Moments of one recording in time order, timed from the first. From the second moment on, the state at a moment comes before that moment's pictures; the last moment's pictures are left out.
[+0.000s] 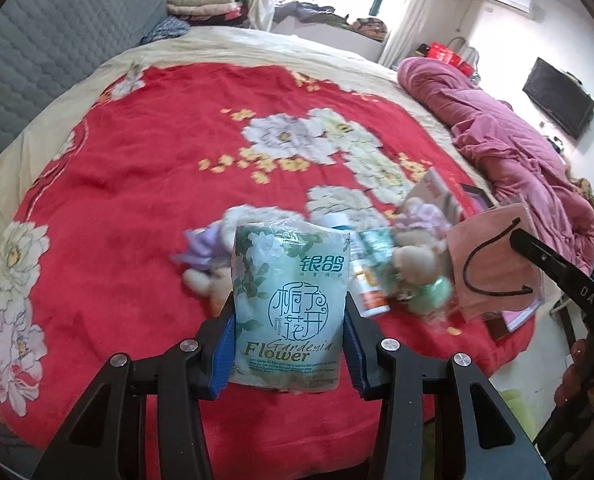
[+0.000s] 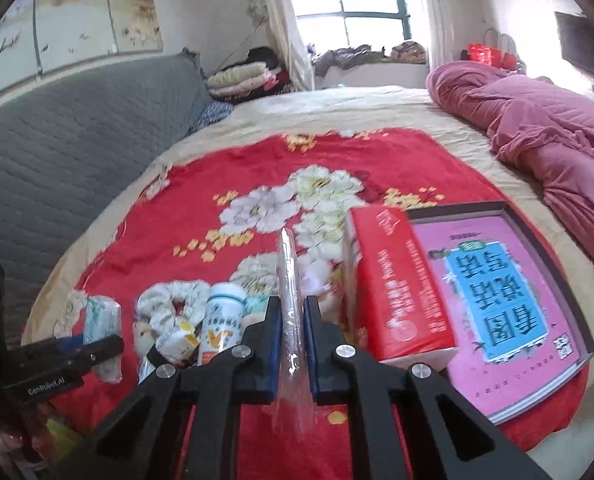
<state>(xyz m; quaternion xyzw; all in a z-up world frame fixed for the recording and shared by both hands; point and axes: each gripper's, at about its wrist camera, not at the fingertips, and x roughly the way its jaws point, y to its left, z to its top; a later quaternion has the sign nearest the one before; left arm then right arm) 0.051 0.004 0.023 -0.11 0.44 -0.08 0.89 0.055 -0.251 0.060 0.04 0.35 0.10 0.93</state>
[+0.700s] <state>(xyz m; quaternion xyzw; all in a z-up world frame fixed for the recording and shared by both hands) 0.077 -0.191 0.088 -0.04 0.42 -0.22 0.88 0.034 -0.462 0.081 0.17 0.31 -0.05 0.93</state>
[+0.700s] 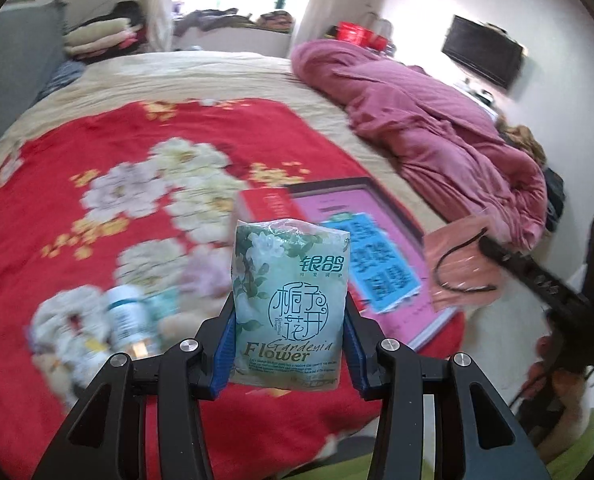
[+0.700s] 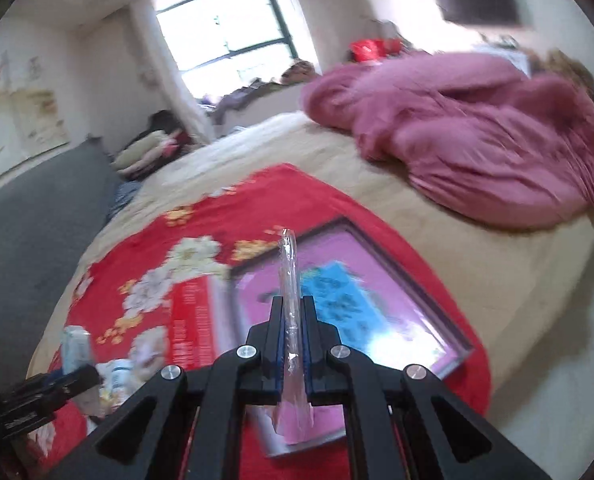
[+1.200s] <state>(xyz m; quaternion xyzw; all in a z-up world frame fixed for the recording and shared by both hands) 0.107 -0.358 0.040 0.04 0.47 -0.28 0.84 0.063 -0.527 0.014 0.19 0.37 -0.08 0.91</state>
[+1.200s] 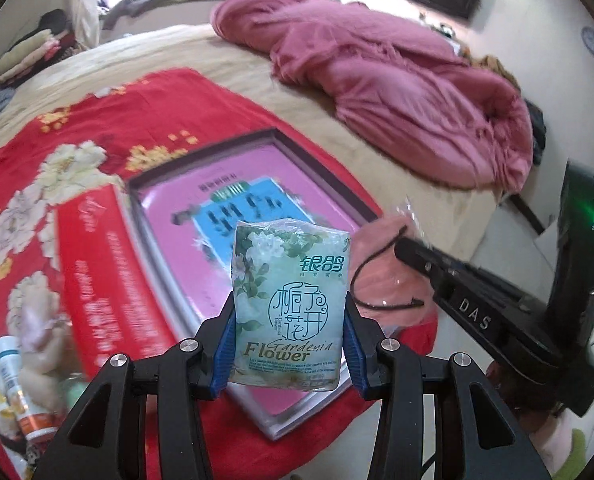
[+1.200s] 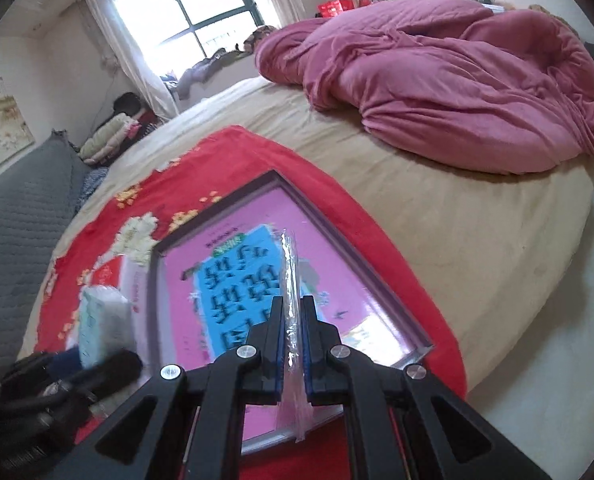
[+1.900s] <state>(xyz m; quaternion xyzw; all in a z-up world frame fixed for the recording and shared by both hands) 0.122 -0.391 -0.031 0.07 0.54 -0.24 0.80 0.080 -0.541 -0.010 0.15 0.41 -0.10 0.89</state>
